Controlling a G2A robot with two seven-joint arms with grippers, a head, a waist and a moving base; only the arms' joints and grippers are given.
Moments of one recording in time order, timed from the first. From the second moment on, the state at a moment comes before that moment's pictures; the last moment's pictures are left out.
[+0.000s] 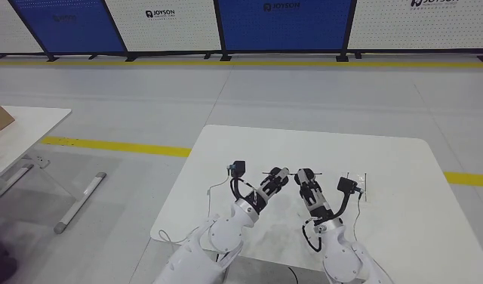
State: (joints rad) left arm 1.44 -1.28 -1.05 -1.67 0.12 -0.05 -0.02; right arm -1.42 -1.39 1.03 -1.48 -0.49 -0.25 -0.15
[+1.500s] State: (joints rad) left arm 1.43 -1.29 -1.04 -1.67 0.13 -0.02 -0.03; right arm -1.40 -1.40 1.06 -1.49 -0.50 -0.25 -0.07
